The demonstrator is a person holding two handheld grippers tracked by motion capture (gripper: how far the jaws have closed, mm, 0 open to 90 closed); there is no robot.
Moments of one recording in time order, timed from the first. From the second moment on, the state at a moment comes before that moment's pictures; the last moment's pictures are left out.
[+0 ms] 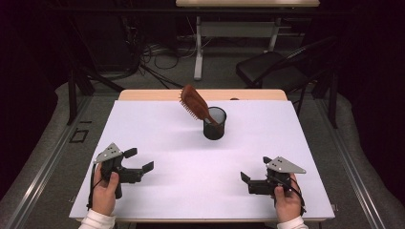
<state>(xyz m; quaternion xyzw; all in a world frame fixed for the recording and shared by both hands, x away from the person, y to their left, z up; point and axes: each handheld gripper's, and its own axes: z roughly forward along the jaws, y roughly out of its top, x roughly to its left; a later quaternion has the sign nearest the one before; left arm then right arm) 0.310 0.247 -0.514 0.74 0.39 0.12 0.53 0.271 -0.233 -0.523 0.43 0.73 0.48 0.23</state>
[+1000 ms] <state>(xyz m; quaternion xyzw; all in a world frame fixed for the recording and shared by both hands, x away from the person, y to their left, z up) 0.316 0.249 -0.538 0.75 0.39 0.11 0.52 0.278 -0.247 -0.541 0.45 0.72 0.47 0.24</state>
